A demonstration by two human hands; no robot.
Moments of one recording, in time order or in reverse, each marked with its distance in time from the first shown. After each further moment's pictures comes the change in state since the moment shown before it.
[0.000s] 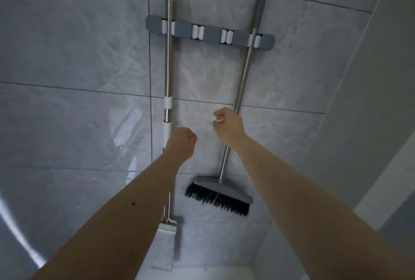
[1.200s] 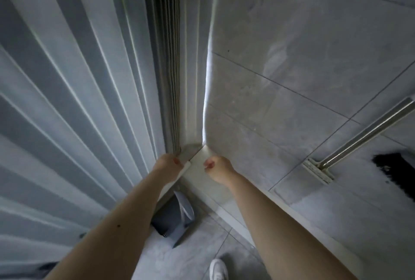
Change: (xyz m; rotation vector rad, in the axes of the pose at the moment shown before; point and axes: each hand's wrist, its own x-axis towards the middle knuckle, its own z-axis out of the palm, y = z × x) left_hand -0.327 -0.405 -0.273 0.090 0.231 -0.968; right_hand -0.385 -0.092 0.409 -0.178 -1.168 -0.008
